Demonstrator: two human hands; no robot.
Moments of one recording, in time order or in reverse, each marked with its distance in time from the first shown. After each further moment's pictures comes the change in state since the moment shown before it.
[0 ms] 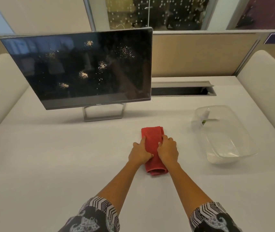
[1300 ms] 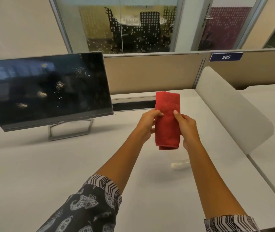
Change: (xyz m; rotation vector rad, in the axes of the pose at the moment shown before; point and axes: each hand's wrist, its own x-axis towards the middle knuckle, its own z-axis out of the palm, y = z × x) left_hand -0.030 0.243 0.015 -0.893 -0.165 0.269; right_hand 0.033 0.091 -0.213 0.995 0.224 0.096
